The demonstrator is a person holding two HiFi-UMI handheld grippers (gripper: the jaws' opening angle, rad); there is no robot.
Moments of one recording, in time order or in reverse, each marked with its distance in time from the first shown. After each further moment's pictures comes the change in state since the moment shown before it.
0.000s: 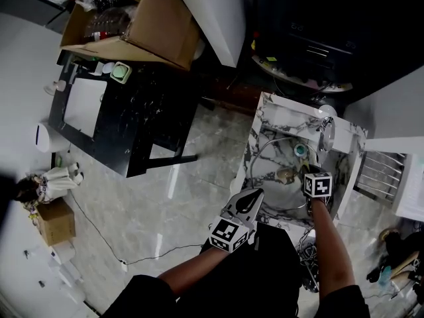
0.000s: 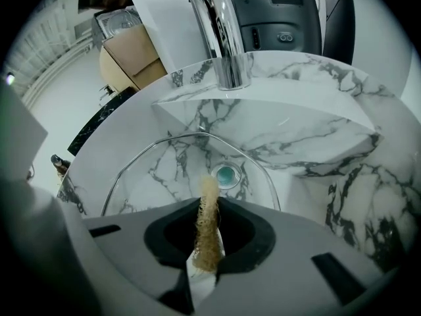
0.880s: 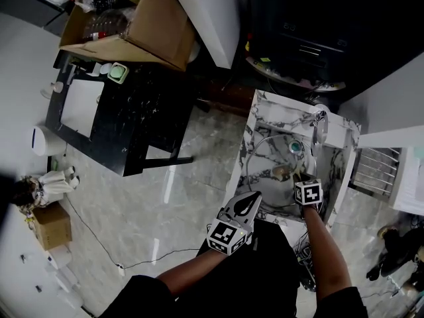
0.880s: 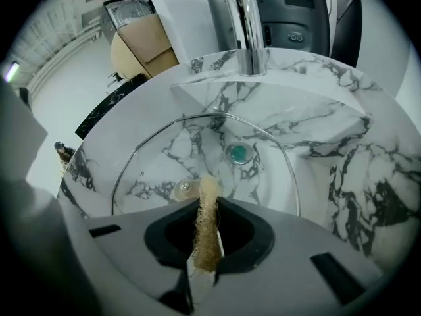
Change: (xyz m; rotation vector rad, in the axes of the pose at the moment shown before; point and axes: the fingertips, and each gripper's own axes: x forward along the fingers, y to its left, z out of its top) left arm -0.014 -0.021 -0.009 0.011 -0.017 -0.023; right arm -0.014 0.027 -0.043 -0.061 0.050 0.005
